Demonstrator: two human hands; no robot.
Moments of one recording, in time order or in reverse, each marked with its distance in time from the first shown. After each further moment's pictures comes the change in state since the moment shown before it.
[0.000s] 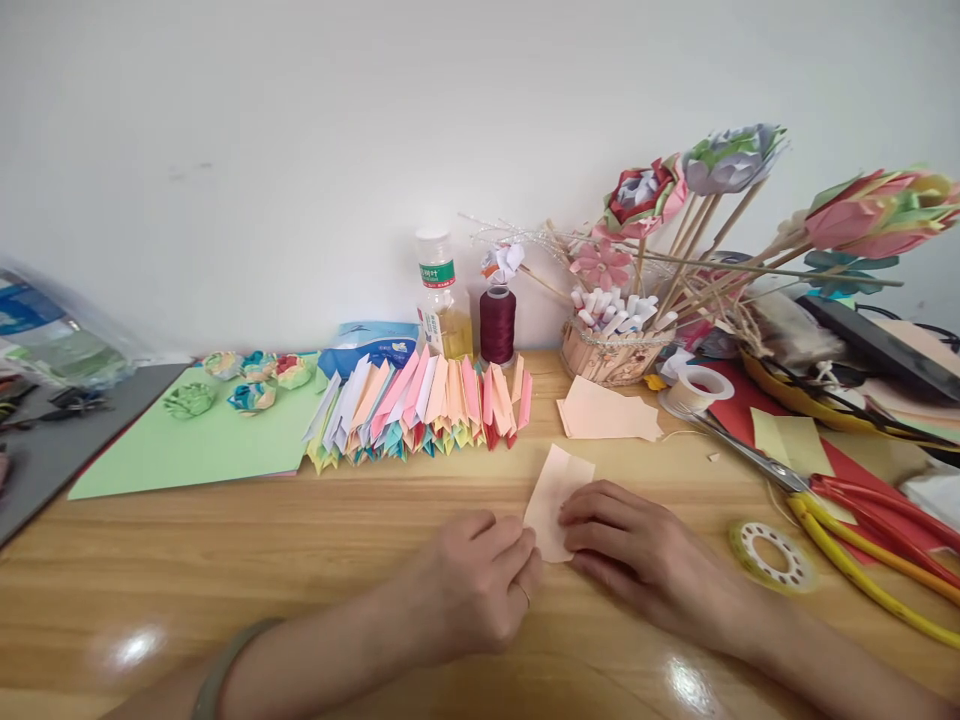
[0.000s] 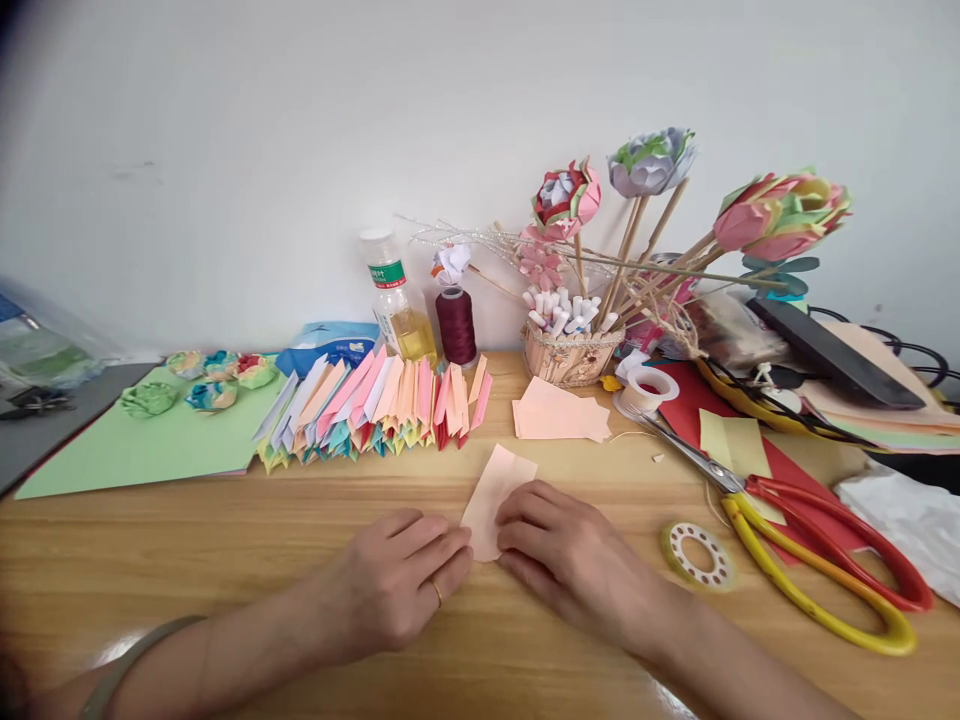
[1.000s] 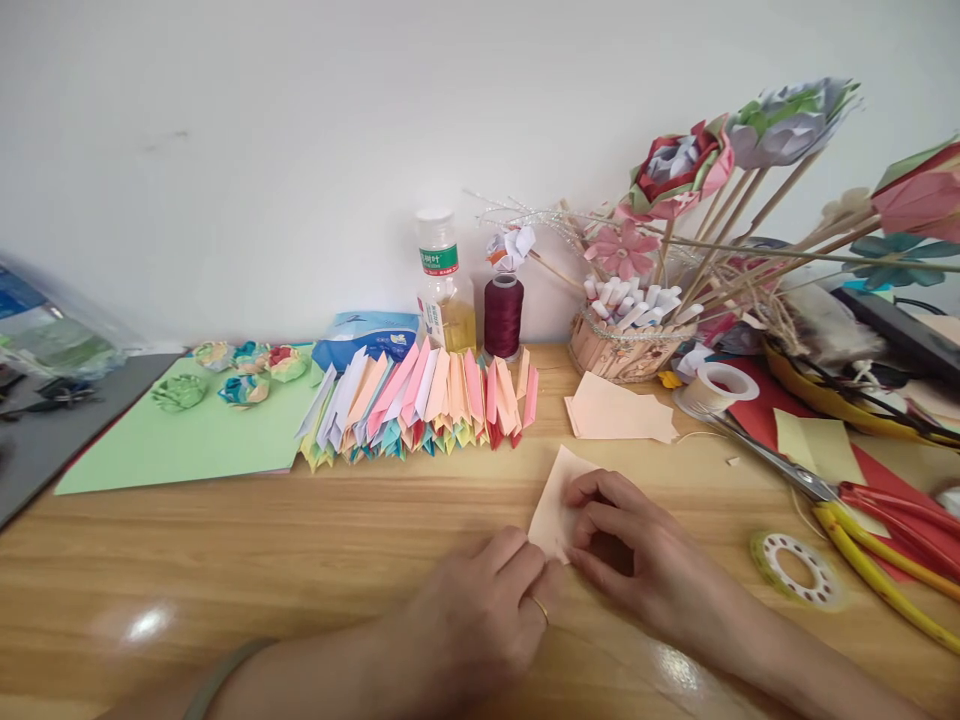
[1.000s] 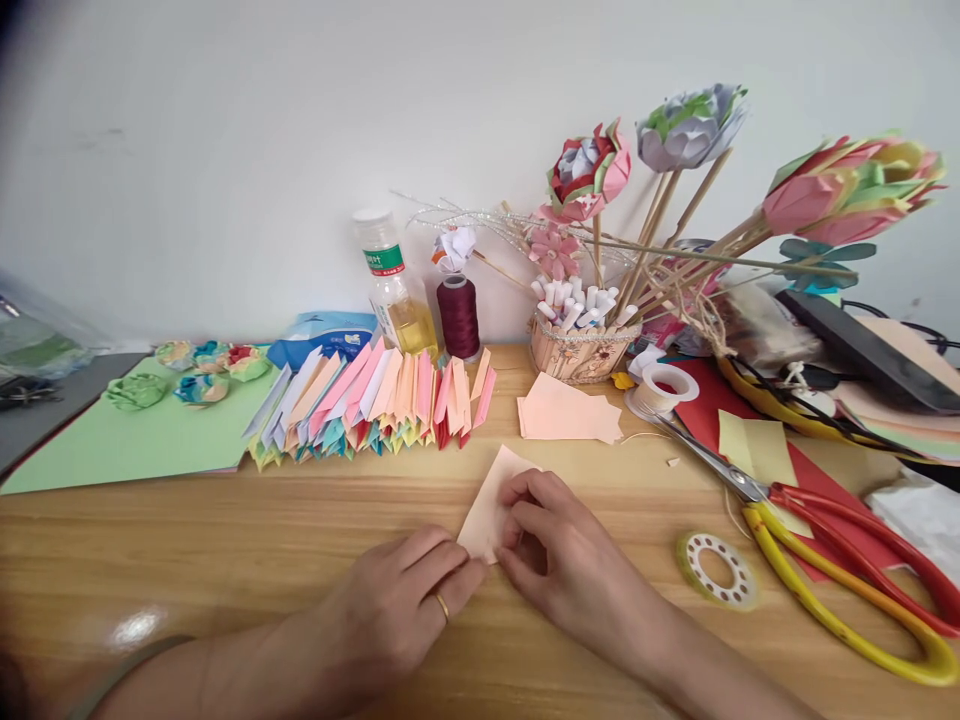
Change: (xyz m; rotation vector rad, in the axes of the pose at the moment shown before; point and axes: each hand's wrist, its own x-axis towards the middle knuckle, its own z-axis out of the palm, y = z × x) left_hand -0.002 0.017 0.007 -0.159 -0.088 -0.184; right_hand 0.009 -0.005 0.011 0.158 0.092 0.302
